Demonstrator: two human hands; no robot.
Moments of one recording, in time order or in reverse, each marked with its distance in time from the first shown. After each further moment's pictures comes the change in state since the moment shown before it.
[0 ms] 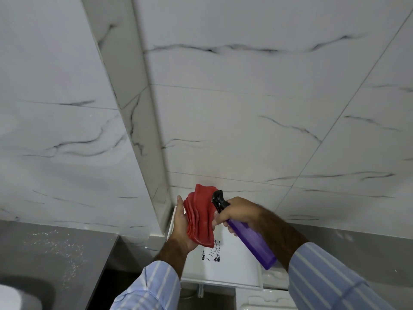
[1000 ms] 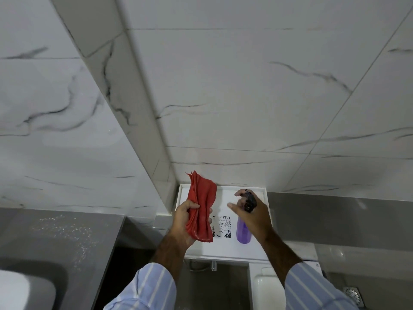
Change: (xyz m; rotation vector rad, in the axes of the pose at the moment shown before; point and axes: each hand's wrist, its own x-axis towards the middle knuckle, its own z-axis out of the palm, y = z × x) left_hand -0.001 -0.017 -0.060 0.181 0.214 0.010; right_hand 0.074 0.147 0.056 0.251 0.594 -0.490
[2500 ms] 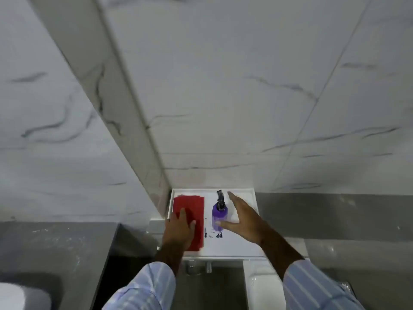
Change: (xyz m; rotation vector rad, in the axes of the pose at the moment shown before) left_hand -0.005 -0.021 -0.017 1.859 0.433 0.374; right_hand -0.022 -0.023 -0.028 -0.417 -0.409 0.036
